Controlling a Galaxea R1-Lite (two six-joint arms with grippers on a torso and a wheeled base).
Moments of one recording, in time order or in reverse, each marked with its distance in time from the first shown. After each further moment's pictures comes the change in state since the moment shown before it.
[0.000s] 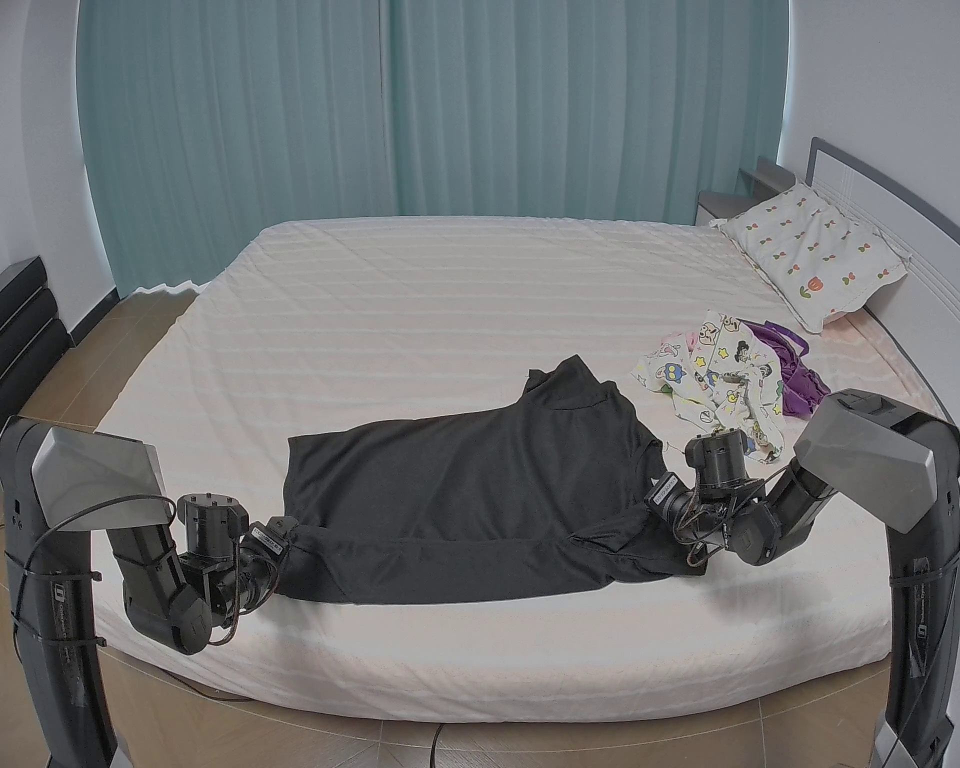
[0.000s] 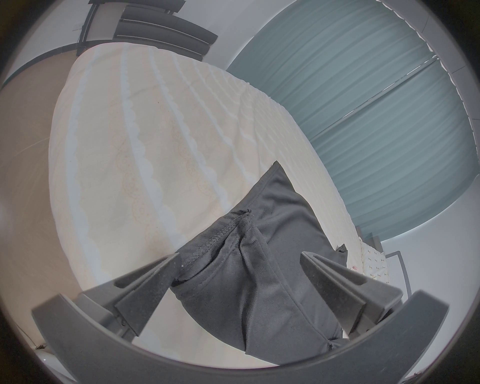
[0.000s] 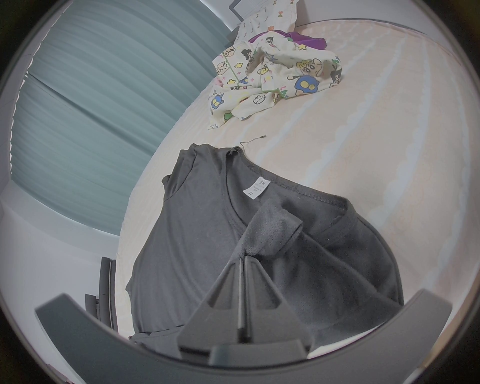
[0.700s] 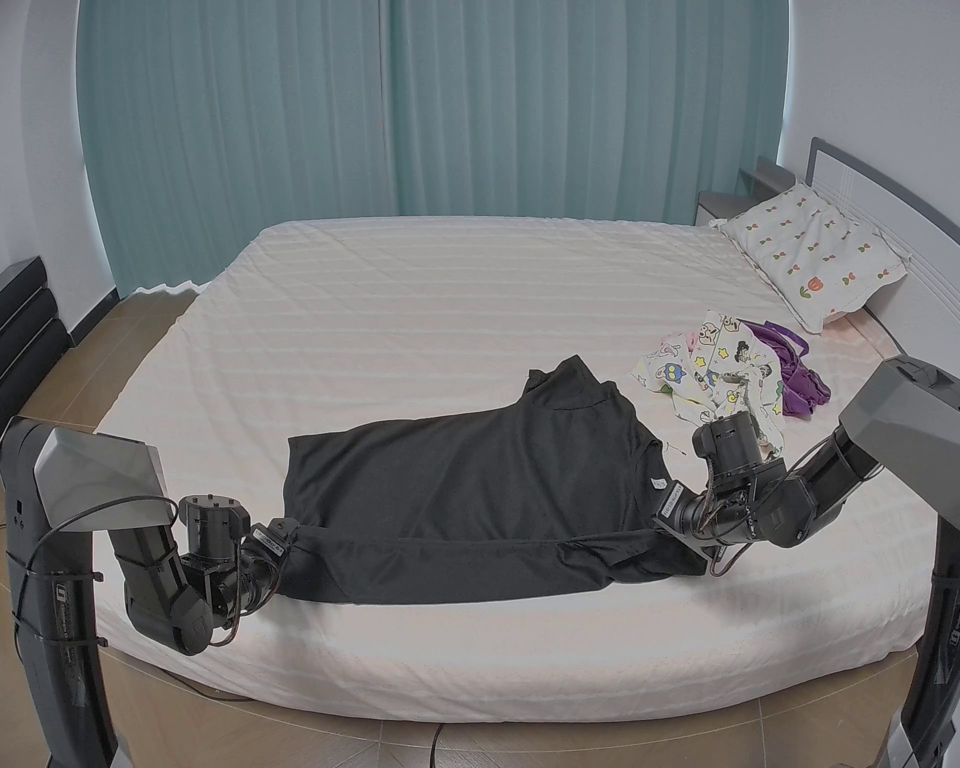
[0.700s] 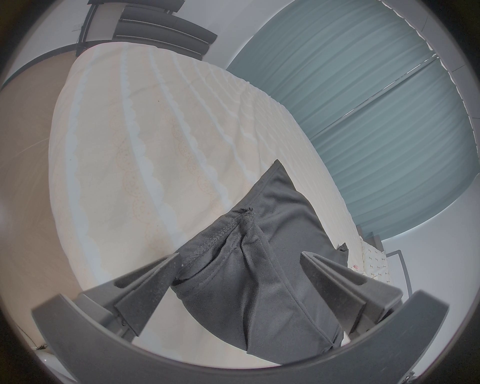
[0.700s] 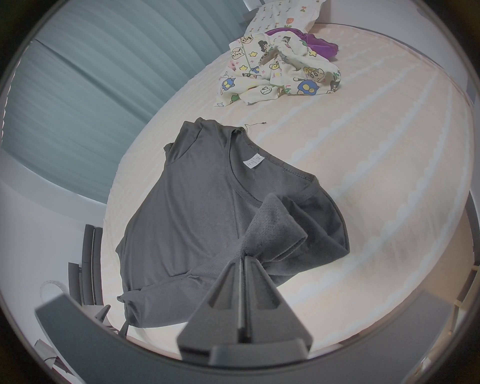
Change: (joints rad) left arm -0.003 0.006 -0.001 -0.001 0.000 0.003; right arm 0.047 -0.210 0.076 0.312 0.024 -0.103
